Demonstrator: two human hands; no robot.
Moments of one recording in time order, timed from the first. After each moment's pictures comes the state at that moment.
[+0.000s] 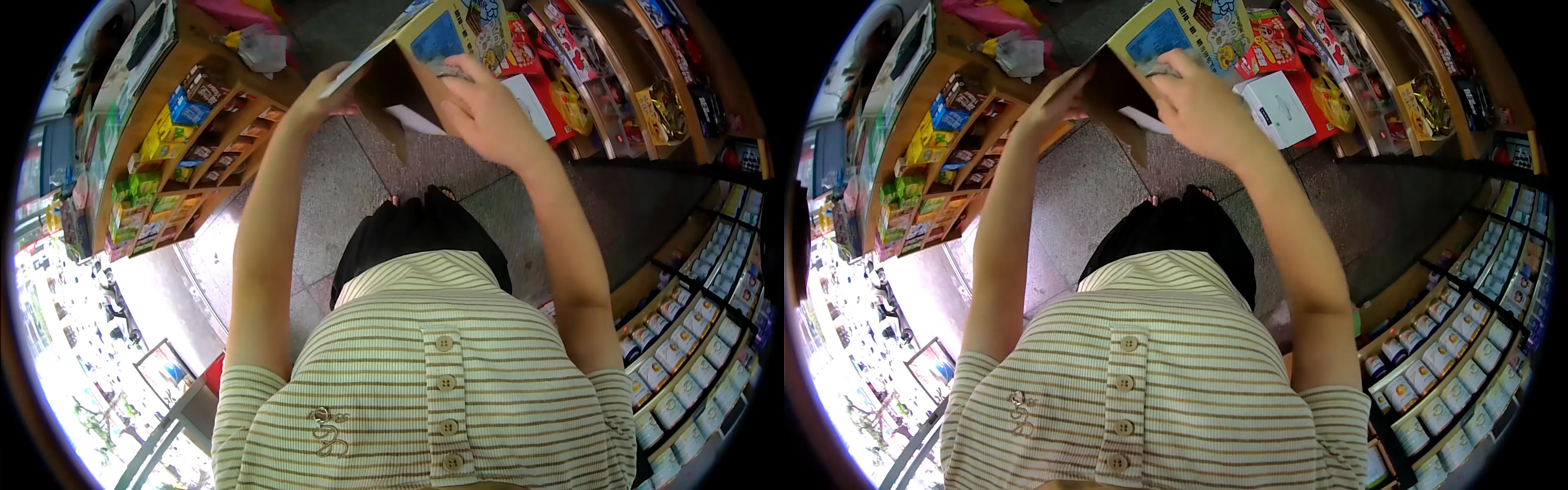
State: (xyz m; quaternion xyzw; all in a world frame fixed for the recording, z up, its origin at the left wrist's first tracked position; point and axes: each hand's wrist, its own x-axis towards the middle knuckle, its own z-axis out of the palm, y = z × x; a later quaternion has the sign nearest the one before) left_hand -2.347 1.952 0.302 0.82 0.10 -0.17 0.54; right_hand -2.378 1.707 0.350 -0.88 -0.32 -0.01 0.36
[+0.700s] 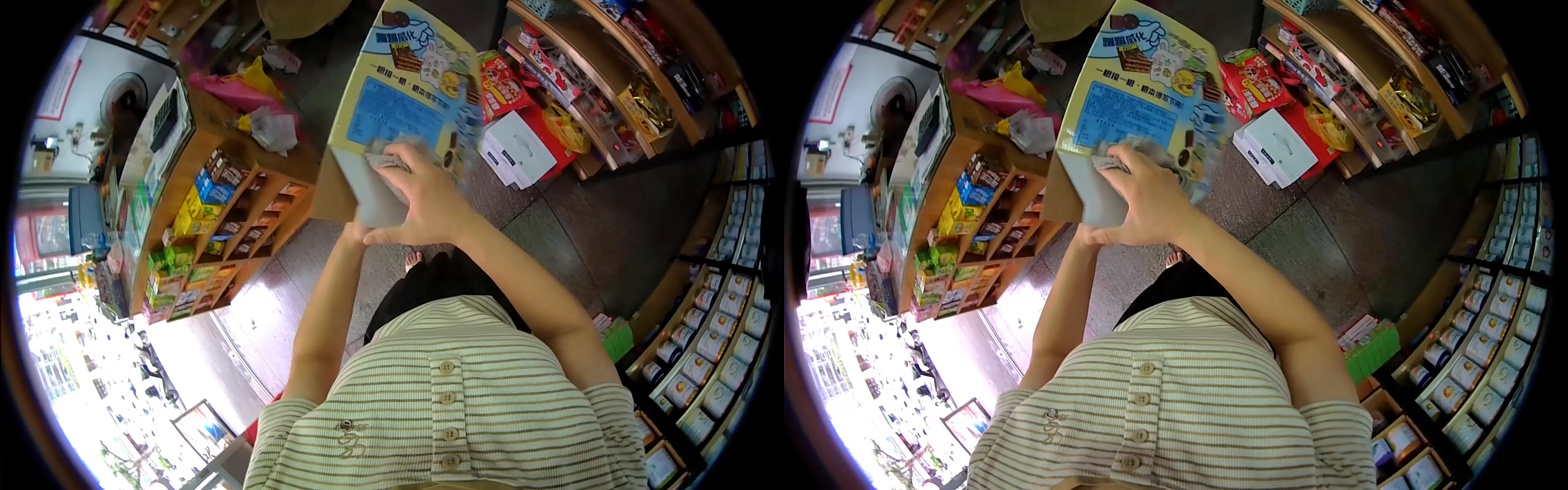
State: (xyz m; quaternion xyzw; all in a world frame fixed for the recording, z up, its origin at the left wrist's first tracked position) left_hand -2.407 1.907 0.273 0.62 -0.09 -0.13 0.77; right_hand -2.404 1.753 0.345 -0.82 -0.30 -0.13 0.46
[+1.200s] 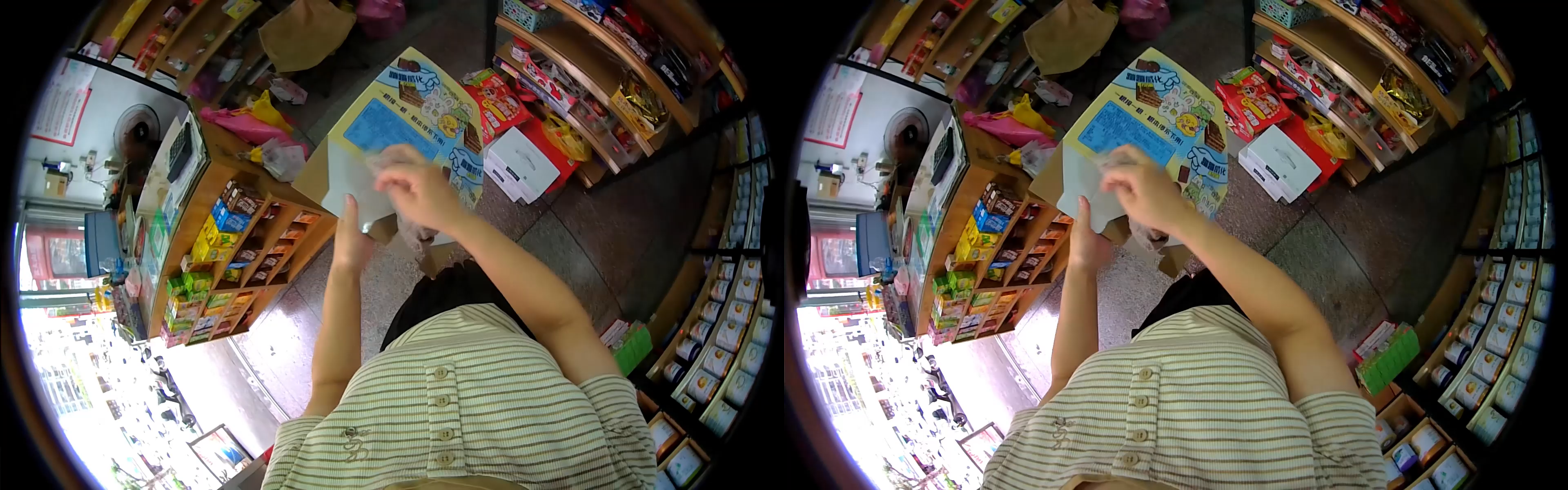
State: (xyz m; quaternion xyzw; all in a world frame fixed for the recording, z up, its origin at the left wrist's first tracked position) left_hand -2.407 1.918 0.299 0.51 0.05 -0.11 0.85; right_hand -2.375 1.753 0.338 -0.77 -0.24 -0.12 0.58
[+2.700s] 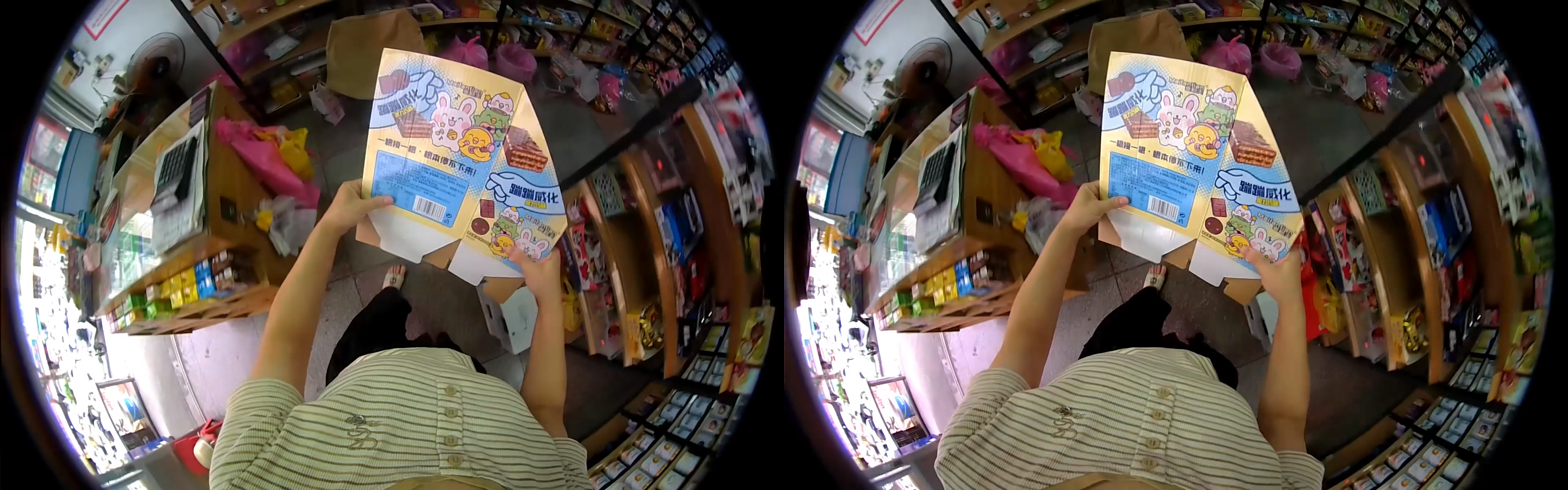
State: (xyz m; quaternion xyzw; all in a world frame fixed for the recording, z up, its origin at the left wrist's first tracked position) left_hand -2.024 2.046 0.278 0.68 0.02 -0.12 0.72; right_hand -2.063 1.699 0.314 -0.71 -0.02 0.06 0.70
